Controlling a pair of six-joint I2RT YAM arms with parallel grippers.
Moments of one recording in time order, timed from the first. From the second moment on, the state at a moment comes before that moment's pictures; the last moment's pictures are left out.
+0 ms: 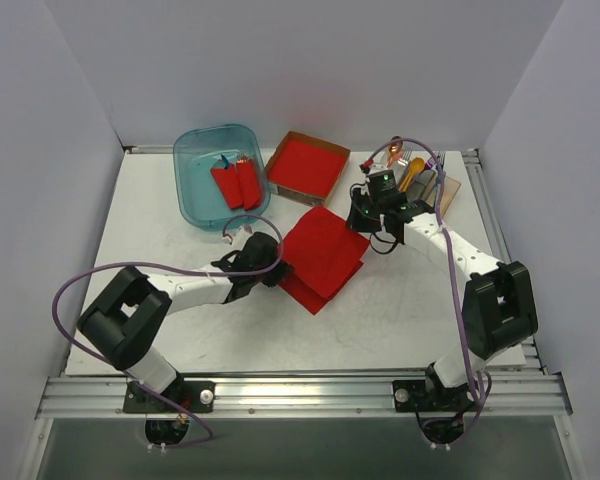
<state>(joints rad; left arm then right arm) -0.72 1.60 0.77 0.08 -0.18 -1.41 0.39 1.60 1.17 -0.35 -0.05 0.38</state>
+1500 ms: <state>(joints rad) -0.62 0.86 1.01 -0.38 -0.54 -0.82 0.36 1.64 0.88 -0.27 -0.02 0.52</state>
